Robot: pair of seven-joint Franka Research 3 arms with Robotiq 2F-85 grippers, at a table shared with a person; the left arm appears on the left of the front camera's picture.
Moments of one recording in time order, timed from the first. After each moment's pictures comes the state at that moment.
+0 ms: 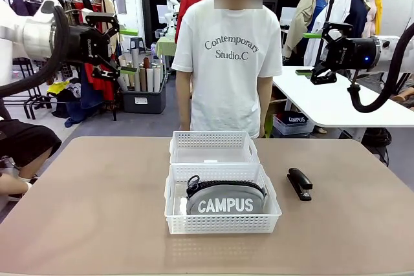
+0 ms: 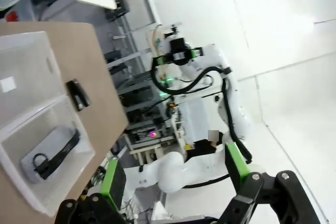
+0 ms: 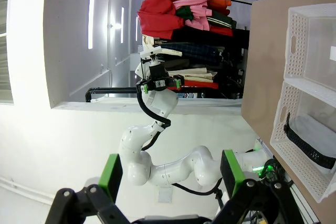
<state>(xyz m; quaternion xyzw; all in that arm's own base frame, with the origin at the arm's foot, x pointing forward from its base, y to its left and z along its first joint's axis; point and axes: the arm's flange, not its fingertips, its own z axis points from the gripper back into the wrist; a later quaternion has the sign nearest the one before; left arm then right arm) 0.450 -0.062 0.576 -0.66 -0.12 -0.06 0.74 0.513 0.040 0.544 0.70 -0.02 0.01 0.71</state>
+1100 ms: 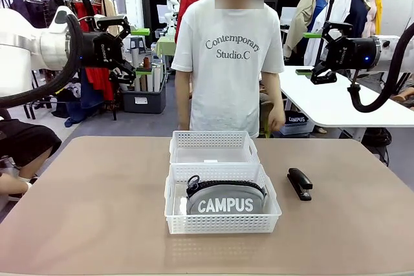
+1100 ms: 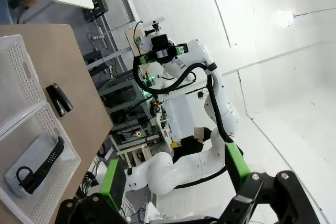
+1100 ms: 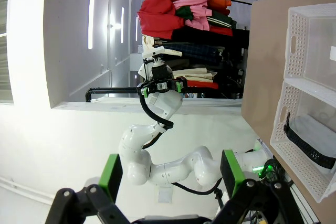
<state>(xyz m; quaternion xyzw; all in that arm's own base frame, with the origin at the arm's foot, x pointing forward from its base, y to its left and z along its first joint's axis) 0.454 -0.087 0.564 -0.69 -0.11 -0.07 0.71 0.513 0.040 0.544 0.70 -0.02 0.01 0.71</state>
